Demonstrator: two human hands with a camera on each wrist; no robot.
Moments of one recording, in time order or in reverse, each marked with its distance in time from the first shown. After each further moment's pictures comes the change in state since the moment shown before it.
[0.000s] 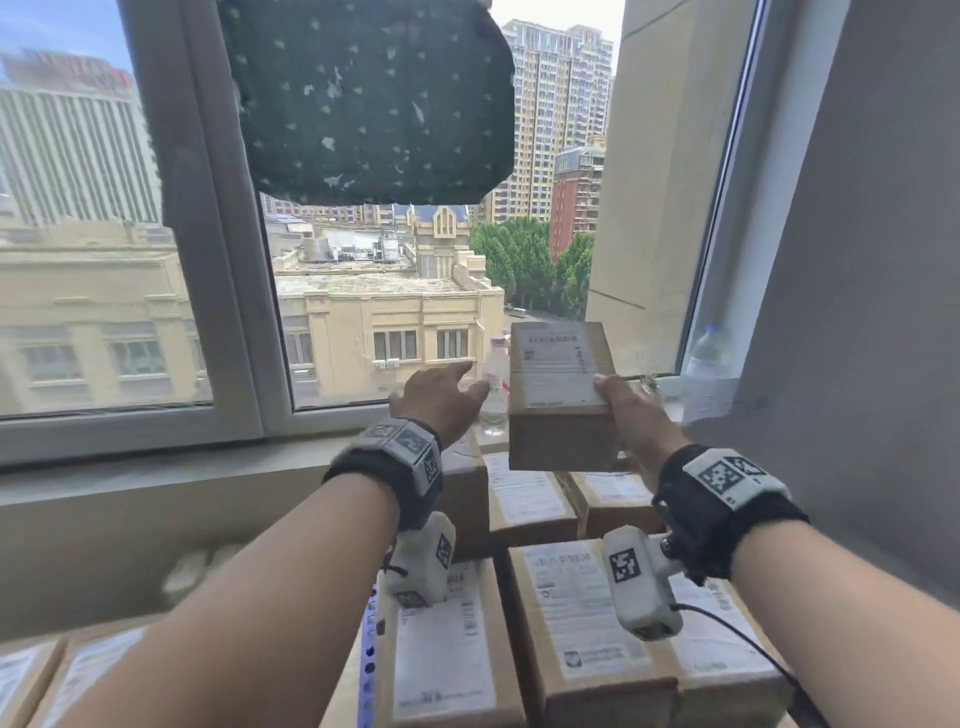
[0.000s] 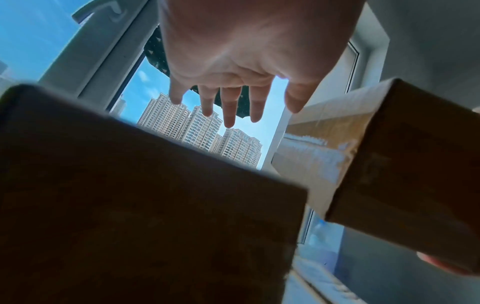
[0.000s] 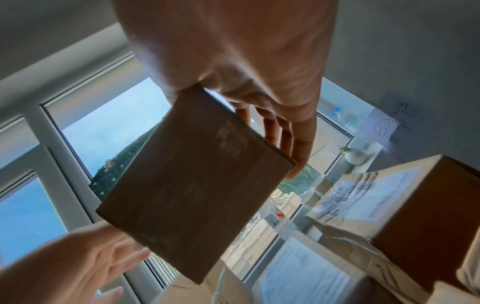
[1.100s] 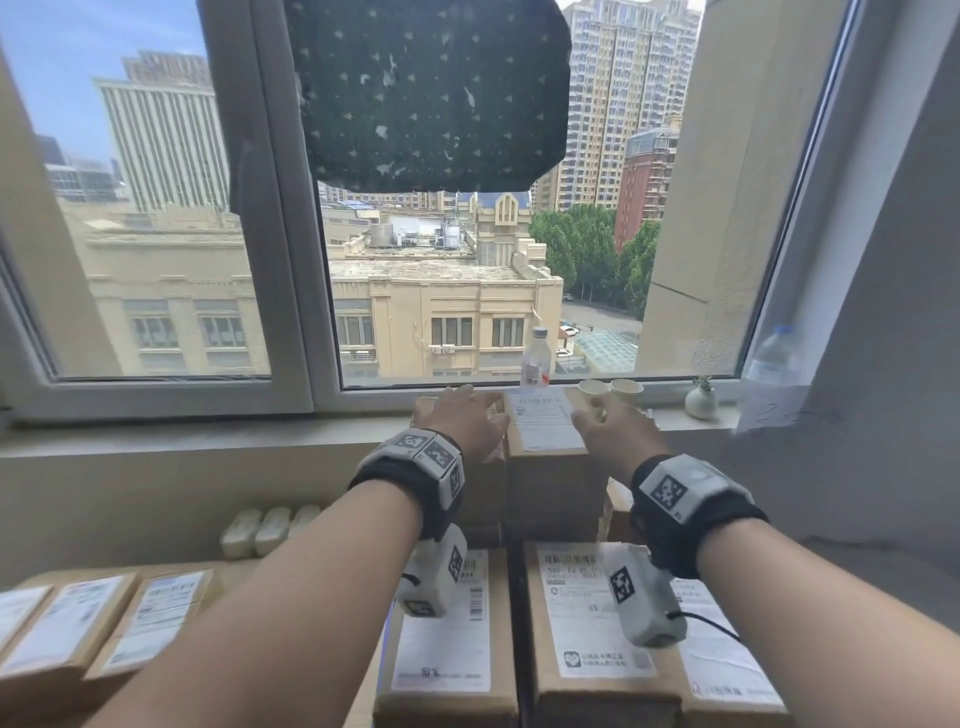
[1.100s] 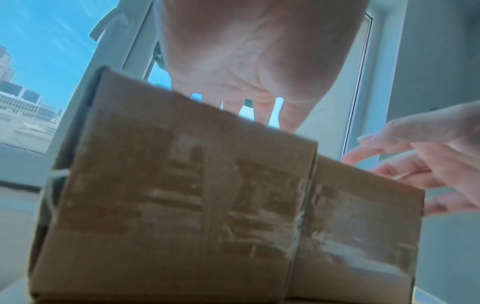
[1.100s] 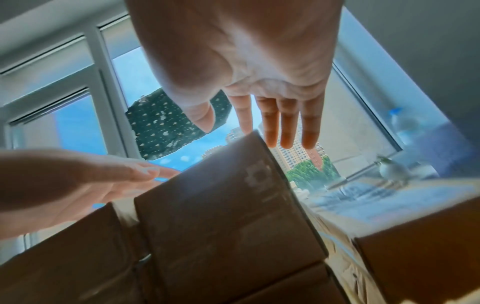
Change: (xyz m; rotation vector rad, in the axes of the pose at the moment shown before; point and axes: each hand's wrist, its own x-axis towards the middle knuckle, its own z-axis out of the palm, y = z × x) left_hand -0.012 -0.006 0.018 0.311 -0.150 -0.077; right_hand 0.023 0.021 0.024 -0.645 -0.109 -0.127
